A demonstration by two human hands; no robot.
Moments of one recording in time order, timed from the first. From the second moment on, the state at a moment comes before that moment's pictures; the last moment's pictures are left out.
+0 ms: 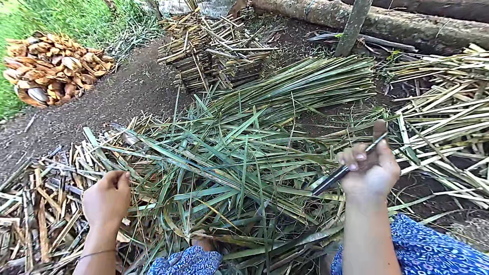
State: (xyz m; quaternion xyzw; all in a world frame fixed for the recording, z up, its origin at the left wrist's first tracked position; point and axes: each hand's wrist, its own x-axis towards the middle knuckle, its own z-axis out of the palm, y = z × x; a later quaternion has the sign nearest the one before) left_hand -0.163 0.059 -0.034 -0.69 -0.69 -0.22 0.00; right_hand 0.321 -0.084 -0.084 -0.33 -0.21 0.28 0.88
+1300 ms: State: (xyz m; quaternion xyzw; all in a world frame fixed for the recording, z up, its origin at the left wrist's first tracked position) left_hand -0.133 0.054 -0.051 -0.71 -0.65 -0.26 -0.11; right_hand 0.301 -0.095 -0.067 -0.36 -0.13 0.31 0.87
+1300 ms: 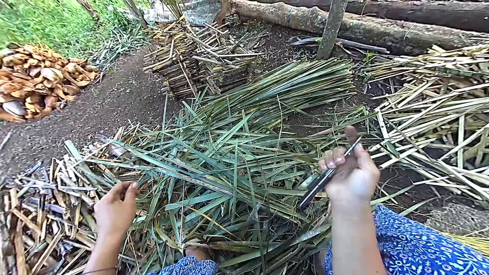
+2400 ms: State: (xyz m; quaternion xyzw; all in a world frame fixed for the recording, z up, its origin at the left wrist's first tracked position) left_hand 0.003 -0.010 -0.033 -0.64 -0.34 -0.52 -0.44; right_hand 0.184 -0.099 -0.065 -0.24 -0.30 0.72 0.58
